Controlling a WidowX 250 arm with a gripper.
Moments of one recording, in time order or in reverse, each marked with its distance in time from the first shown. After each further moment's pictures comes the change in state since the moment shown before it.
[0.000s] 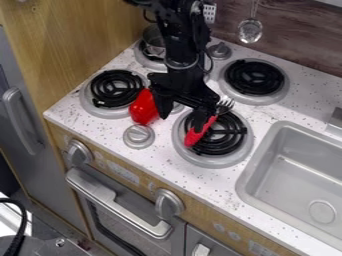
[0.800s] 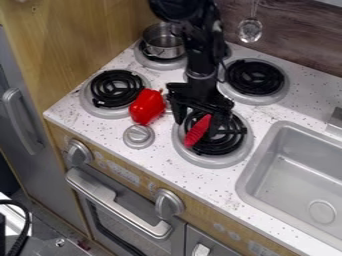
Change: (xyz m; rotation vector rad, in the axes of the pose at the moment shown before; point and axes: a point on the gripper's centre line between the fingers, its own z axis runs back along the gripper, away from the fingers) arm 0.034 -0.018 -0.051 0.021 0.035 0.046
